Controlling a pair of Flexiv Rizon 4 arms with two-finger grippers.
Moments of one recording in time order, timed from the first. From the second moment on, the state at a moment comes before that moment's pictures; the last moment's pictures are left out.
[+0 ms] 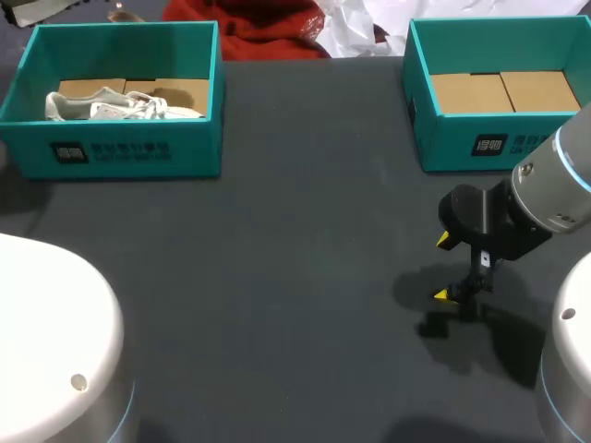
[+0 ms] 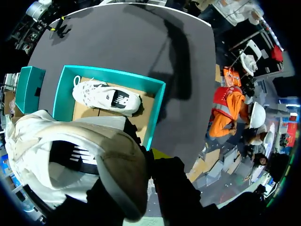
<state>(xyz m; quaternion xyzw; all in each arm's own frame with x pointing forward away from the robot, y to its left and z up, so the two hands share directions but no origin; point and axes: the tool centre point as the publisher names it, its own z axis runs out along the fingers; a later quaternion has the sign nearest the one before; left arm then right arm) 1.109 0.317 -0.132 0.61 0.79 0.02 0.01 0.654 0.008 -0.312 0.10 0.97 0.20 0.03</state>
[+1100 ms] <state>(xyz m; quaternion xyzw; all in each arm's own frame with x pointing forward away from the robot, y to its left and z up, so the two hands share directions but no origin) 1.151 0.310 -0.179 0.68 0.73 0.09 -0.01 0.654 0.008 -0.312 0.10 0.97 0.20 0.03</state>
